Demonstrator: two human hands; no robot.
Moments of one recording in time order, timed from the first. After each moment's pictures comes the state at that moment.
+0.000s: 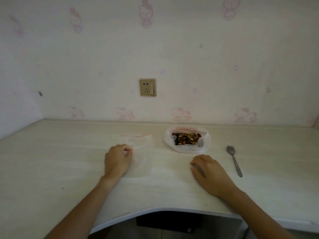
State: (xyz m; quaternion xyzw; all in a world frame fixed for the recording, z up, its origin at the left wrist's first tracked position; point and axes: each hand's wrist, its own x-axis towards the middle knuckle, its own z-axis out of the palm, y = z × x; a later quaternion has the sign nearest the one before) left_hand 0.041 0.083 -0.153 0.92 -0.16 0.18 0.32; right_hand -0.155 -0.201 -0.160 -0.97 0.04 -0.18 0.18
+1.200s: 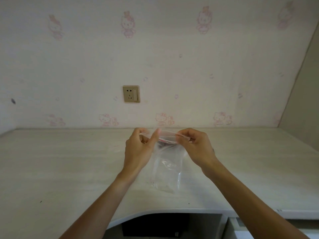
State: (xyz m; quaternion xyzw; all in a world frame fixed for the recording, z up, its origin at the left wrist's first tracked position) left_hand -0.049 -0.015 -0.072 0.77 -0.21 0.08 0.60; right_hand -0.160 -0.171 -0.055 -0.77 0.13 -0.32 0.54
